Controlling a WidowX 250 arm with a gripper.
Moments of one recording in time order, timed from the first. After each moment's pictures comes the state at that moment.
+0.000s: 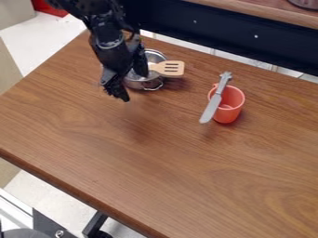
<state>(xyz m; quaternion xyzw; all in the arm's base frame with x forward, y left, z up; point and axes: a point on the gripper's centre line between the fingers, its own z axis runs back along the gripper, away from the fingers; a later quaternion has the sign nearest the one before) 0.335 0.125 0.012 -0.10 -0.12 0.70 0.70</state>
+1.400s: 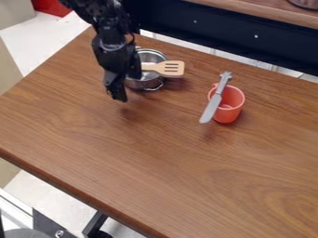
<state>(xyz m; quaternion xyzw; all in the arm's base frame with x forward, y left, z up) 0.354 0.138 -0.020 -0.05 -0.10 0.74 0.66</state>
